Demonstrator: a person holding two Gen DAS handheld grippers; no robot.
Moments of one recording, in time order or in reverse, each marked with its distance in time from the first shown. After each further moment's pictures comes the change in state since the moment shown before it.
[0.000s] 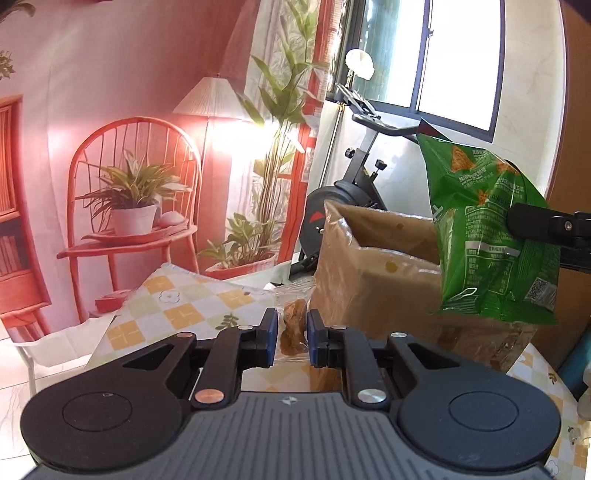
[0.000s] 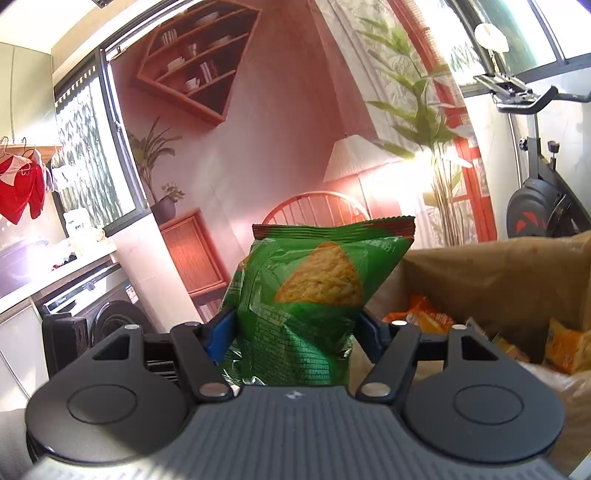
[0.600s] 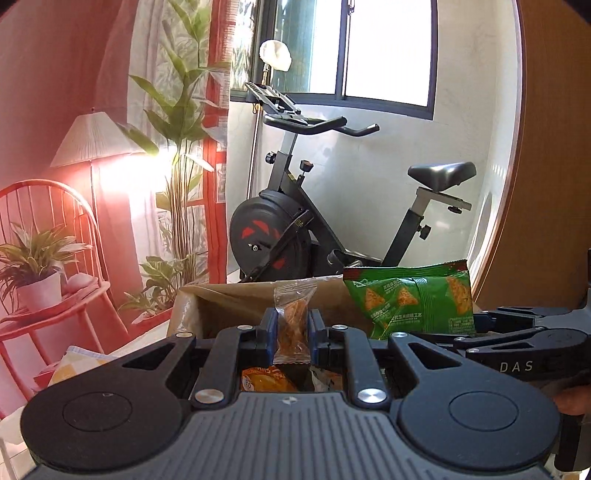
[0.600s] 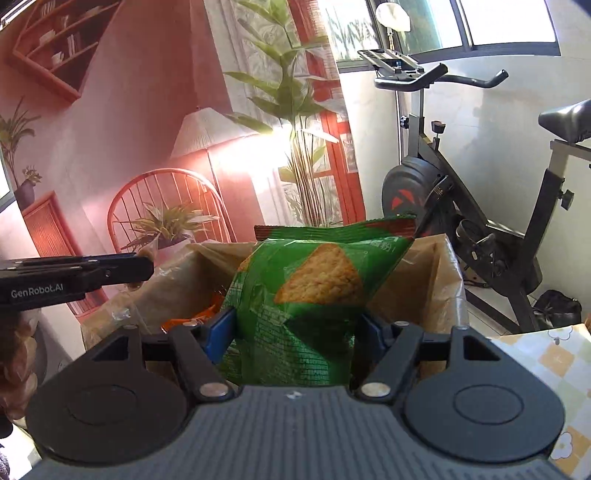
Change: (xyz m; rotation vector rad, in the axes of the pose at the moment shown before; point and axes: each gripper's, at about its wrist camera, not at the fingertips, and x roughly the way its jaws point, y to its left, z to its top) left arm 0.125 -0.138 0.081 0.194 0.033 -0.136; right arm 0.024 -0.133 0.019 0.039 0.129 -0.398
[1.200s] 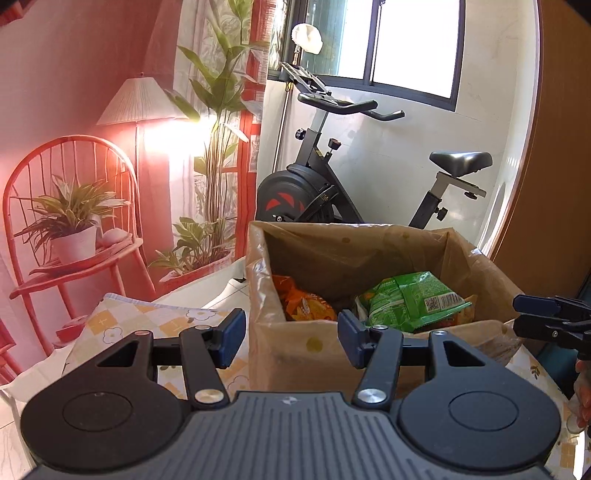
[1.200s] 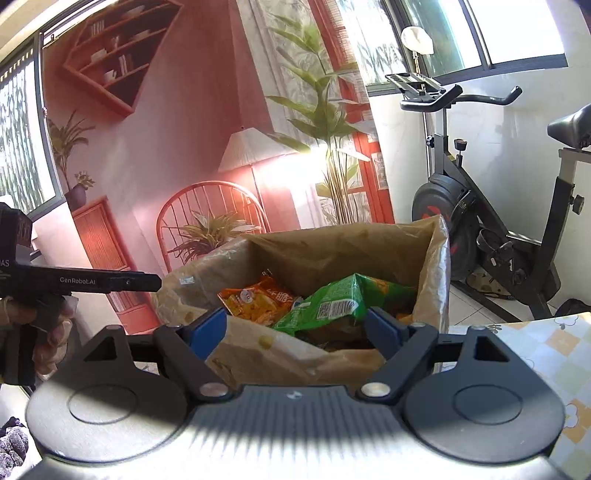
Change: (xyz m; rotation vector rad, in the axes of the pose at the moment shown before) left arm -0.078 0.065 -0.052 -0.087 0.061 0.036; right arm -0.089 -0.001 -0.056 -0.037 -0.084 0.140
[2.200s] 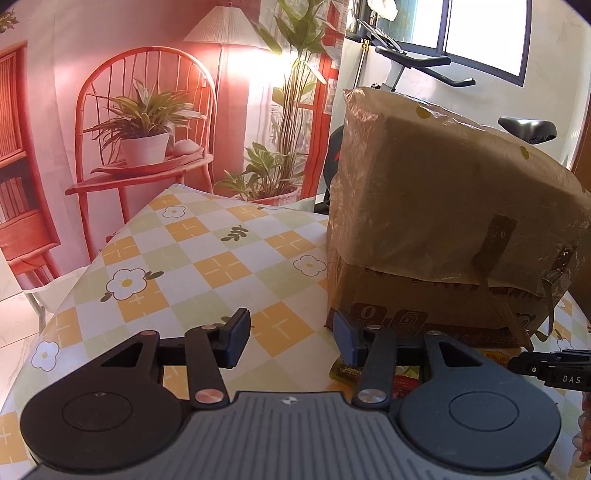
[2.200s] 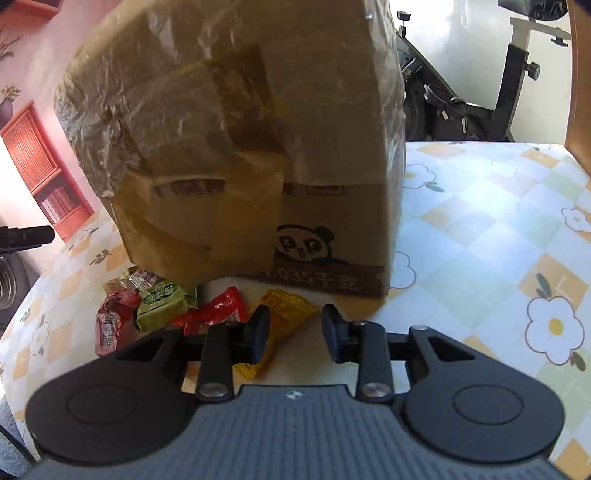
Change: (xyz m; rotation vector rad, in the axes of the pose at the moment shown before) left arm 0.005 0.031 -0.121 -0.129 0.096 0.180; right arm 0.062 -0.021 -0.154 0.104 0.342 -0.192
